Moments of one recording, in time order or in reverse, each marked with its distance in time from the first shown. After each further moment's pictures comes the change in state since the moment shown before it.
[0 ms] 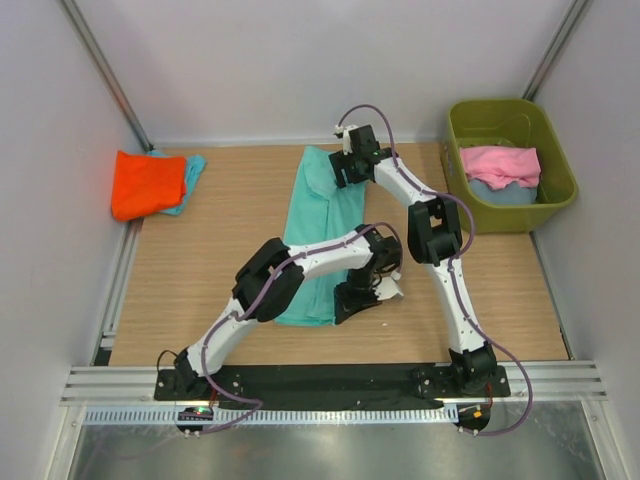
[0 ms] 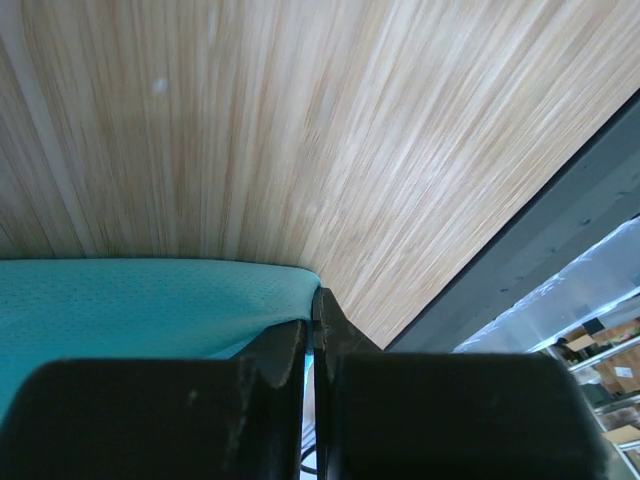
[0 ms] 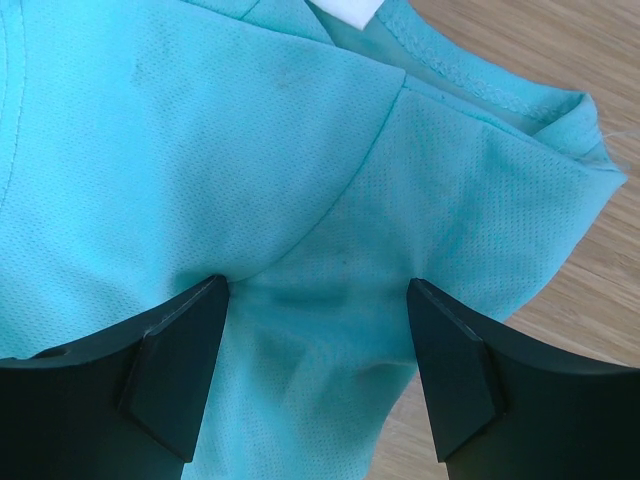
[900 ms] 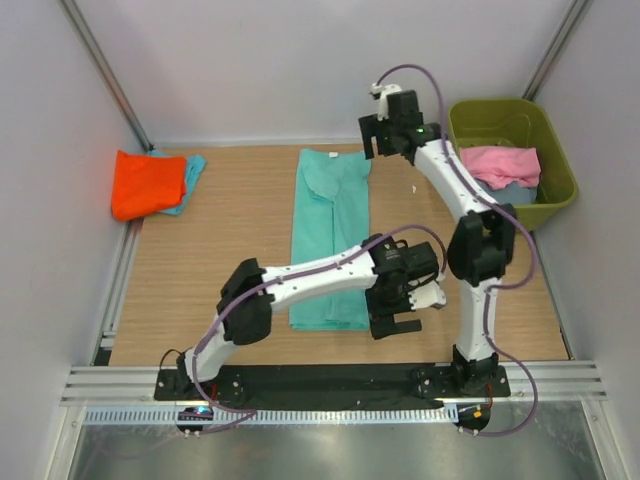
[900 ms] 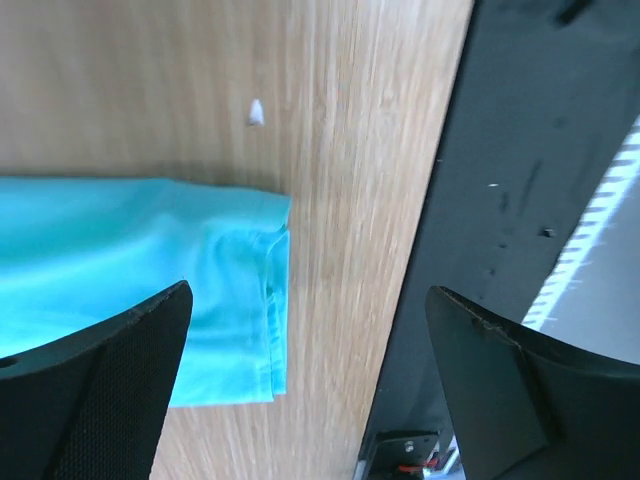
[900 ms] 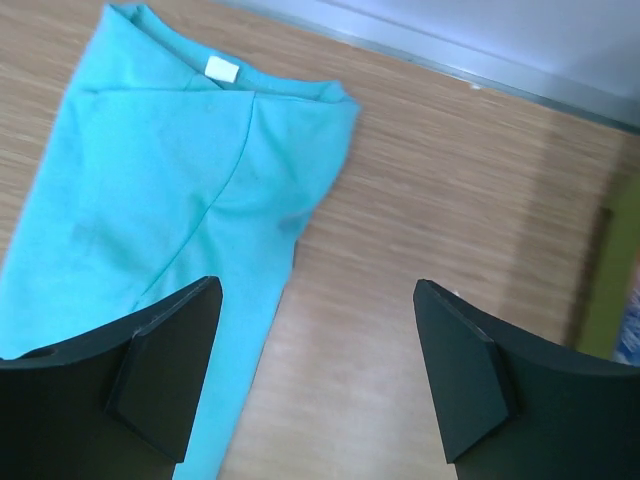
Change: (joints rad) left arm -0.201 -0.135 0.144 0.095 -0.139 -0.071; right arm -0.057 -0.408 -0.212 -0.052 0.074 0.008
